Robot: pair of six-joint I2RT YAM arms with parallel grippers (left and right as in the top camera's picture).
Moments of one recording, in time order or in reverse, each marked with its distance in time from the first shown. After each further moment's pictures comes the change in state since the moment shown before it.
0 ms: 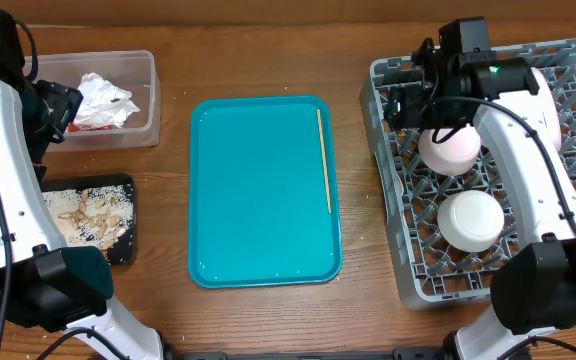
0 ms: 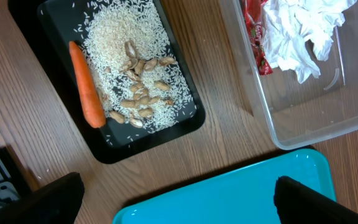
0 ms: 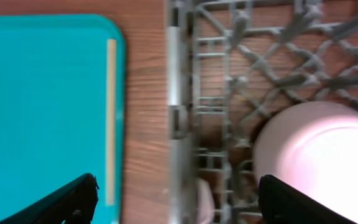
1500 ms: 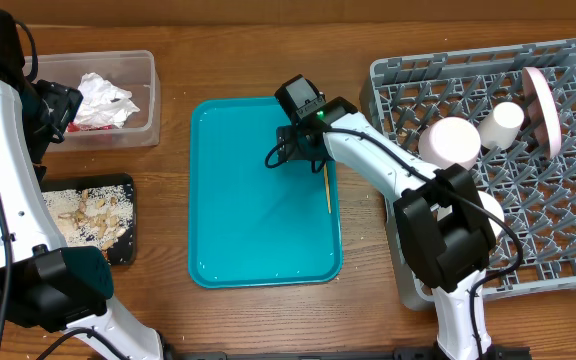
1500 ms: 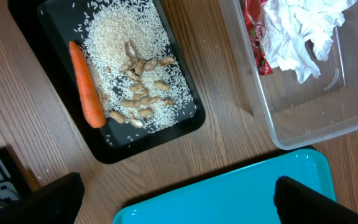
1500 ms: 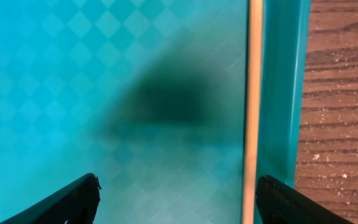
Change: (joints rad) left arm 0.000 0.000 0.000 0.000 0.000 0.000; right arm 0.457 0.373 -0.014 0.311 0.286 0.441
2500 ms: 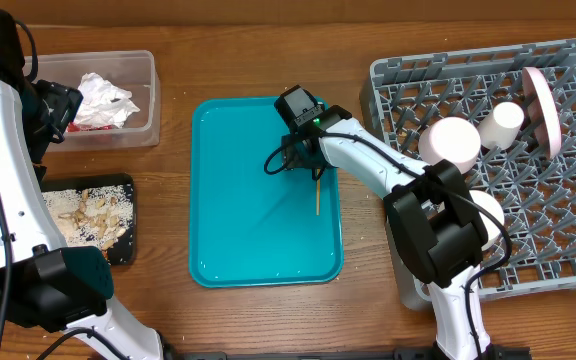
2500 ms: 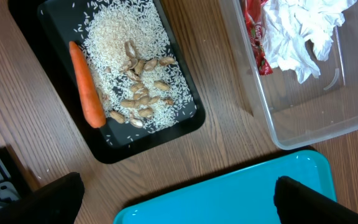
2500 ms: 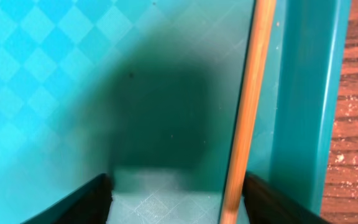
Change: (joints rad) left arm 0.000 0.000 0.000 0.000 0.000 0.000; right arm 0.008 0.041 -0.034 0.026 0.001 0.008
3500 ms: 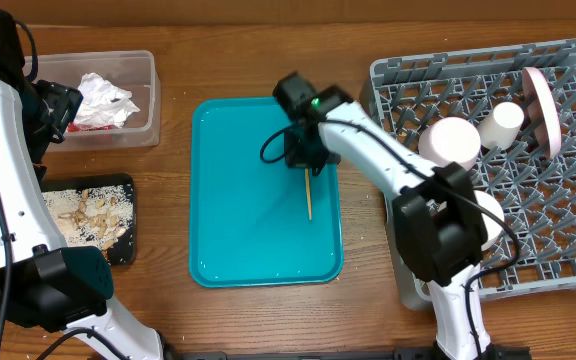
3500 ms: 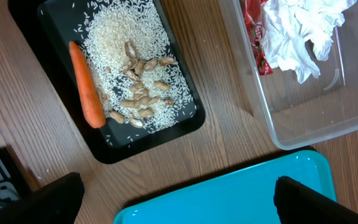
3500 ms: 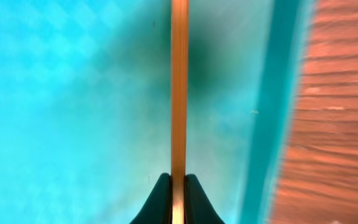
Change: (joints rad) left arm 0.000 0.000 0.000 0.000 0.000 0.000; right arm -0.030 -0.008 0.240 -0.370 -0.114 -0.037
